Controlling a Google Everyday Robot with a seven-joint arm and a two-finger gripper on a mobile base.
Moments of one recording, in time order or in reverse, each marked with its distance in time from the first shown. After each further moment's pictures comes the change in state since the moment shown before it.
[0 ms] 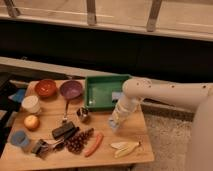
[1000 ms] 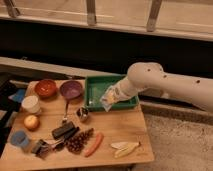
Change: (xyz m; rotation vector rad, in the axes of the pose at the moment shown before) arm -0.055 0.050 -0.099 -0.045 -0.288 -0.092
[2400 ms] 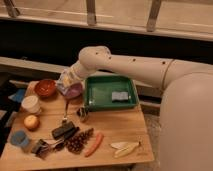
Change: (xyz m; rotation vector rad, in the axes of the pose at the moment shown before) arm -0.157 0.162 0.080 -0.183 -0.114 -0.313
